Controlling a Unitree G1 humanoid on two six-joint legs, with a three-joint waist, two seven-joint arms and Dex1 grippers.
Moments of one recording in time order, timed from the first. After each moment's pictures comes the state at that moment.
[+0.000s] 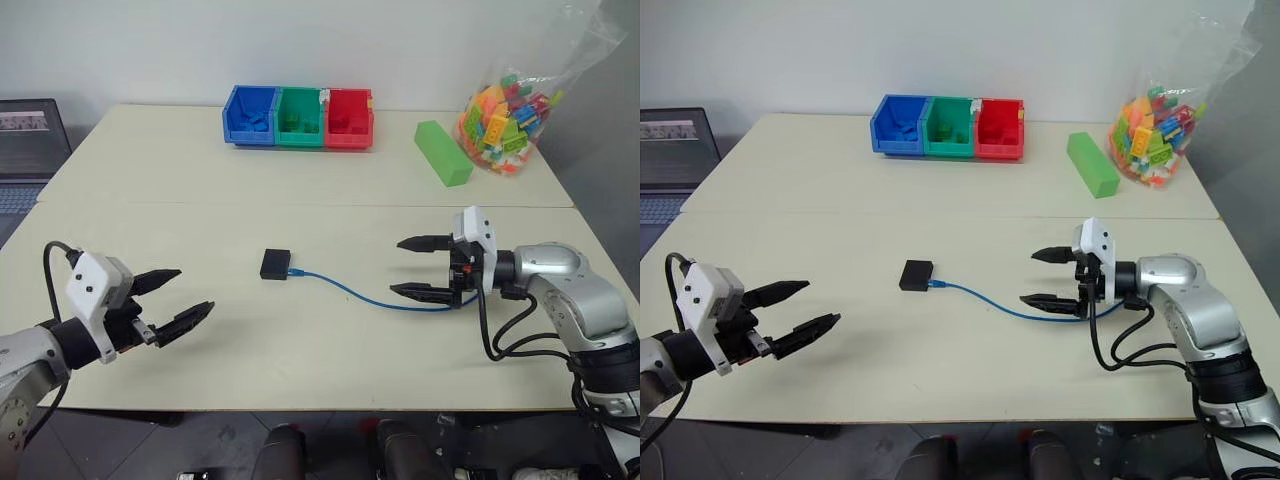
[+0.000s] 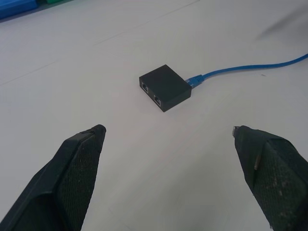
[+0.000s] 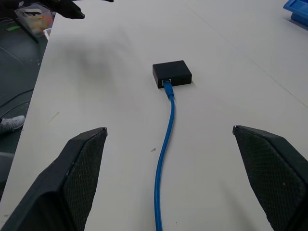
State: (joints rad) left arm 0.21 0.86 0.56 -0.42 -0.63 0.57 -0.87; right arm -0.49 -0.69 0.09 -0.16 0.47 0.49 1.13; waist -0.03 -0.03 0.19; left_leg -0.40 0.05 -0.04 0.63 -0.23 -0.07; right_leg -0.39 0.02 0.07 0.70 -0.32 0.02
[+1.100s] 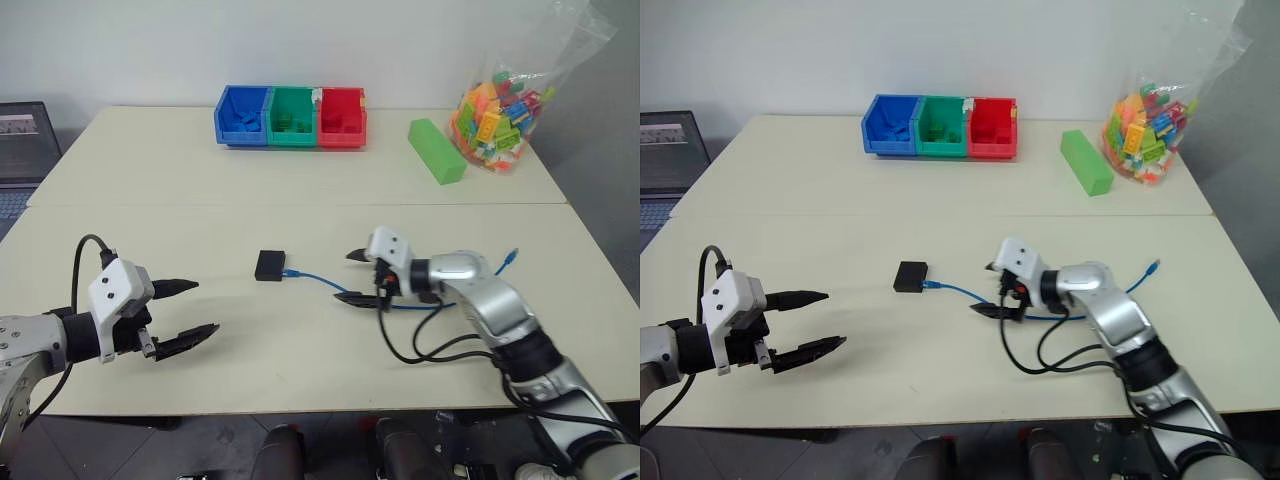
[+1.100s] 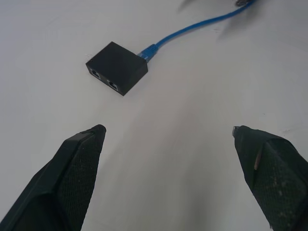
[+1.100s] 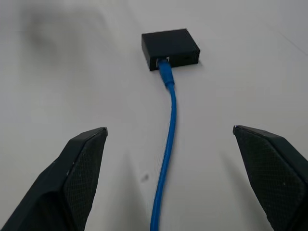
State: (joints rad) left arm 0.17 0.97 0.42 -0.28 -0.48 0.39 -1.11; right arm -0.65 -0.34 0.40 0.08 0.13 0.45 0.87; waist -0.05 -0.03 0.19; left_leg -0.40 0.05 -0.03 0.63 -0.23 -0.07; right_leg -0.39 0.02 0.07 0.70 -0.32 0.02
